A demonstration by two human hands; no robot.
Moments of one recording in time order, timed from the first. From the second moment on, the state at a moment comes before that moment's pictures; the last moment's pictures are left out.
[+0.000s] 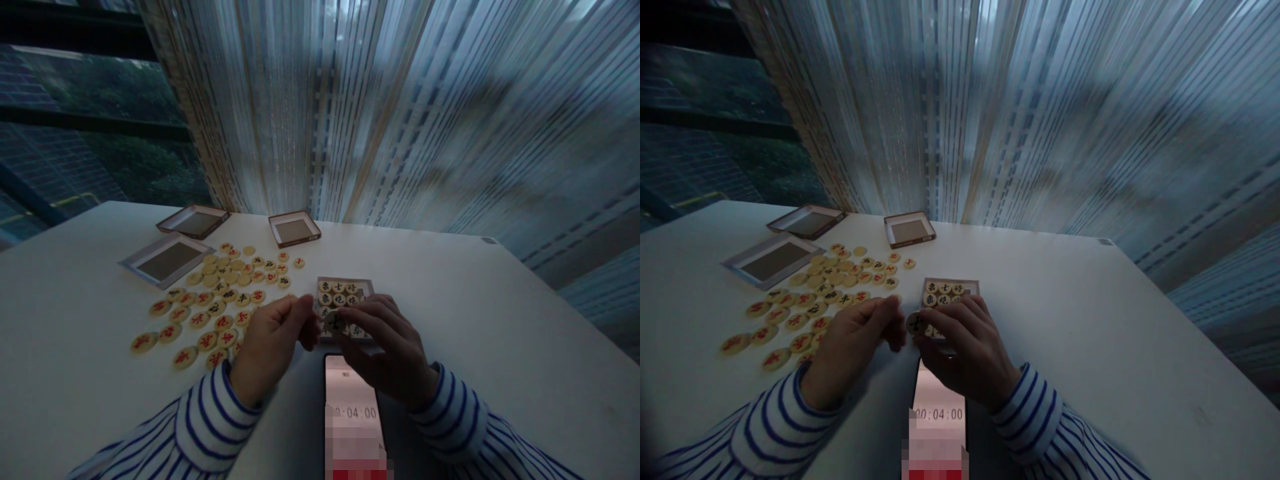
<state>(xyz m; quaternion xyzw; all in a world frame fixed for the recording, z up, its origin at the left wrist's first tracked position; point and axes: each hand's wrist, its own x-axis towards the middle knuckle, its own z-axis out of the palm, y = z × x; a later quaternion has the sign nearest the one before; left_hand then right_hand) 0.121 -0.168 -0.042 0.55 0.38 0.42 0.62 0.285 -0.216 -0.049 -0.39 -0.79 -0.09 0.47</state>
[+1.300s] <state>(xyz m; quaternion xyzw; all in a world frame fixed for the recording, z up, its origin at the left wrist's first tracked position) 0.123 -0.174 -0.040 0.57 0.35 0.39 0.64 0.284 -0.215 -0.054 -0.40 -0.79 -0.06 0.46</state>
